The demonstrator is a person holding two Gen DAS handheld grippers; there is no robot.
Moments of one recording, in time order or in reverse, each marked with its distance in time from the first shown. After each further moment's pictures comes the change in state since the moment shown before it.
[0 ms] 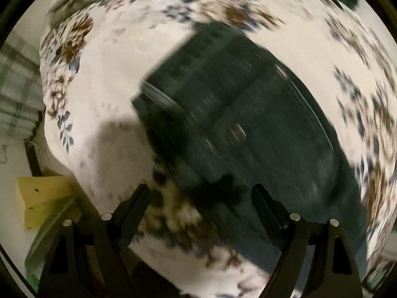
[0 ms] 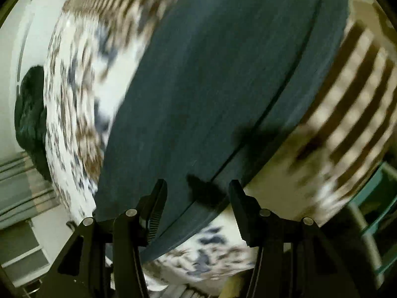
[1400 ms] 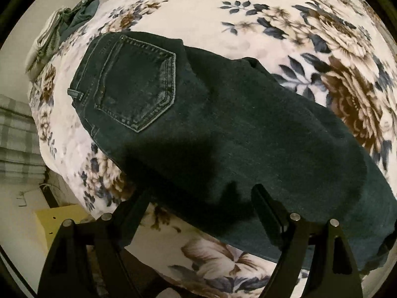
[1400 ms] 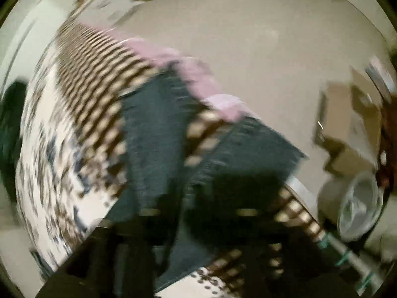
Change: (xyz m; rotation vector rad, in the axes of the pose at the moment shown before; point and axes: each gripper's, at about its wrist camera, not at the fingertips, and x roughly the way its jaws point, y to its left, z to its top) left arm -0.010 -0.157 -0.121 0.332 -0.047 0.123; right arm -0.122 -0.009 0.181 -0.180 -0.304 -0.255
